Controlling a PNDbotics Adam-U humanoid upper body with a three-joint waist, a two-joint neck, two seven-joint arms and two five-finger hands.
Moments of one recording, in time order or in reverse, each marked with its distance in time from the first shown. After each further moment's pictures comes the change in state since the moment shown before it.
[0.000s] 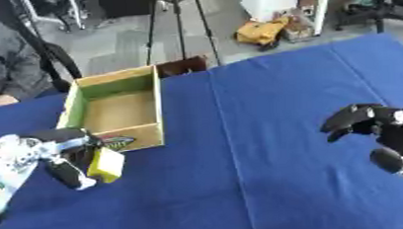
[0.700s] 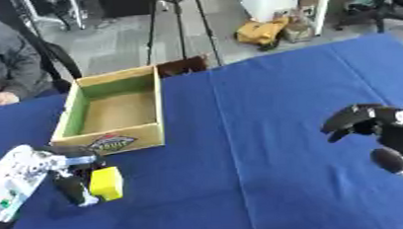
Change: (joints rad) left arm 0.024 -0.065 -0.067 0.143 -0.077 -0.037 -0.087; right arm 0.000 0.000 0.000 -0.001 0.000 0.001 0.000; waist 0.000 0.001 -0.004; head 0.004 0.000
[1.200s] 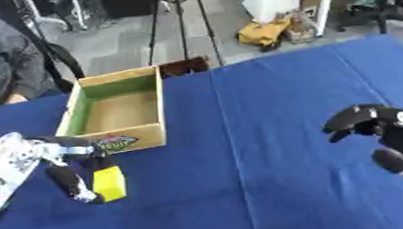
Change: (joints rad) left arm -0.016 0.028 -0.009 -0.053 0.107 0.015 -0.106; right arm 0.000 0.000 0.000 0.000 0.000 0.000 0.000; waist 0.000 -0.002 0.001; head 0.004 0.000
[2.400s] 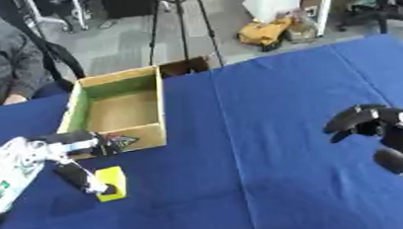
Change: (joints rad) left arm -0.012 0.034 -0.038 0.006 0.144 -0.031 0.170; right arm 0.000 0.000 0.000 0.000 0.000 0.000 0.000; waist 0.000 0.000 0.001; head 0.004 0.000
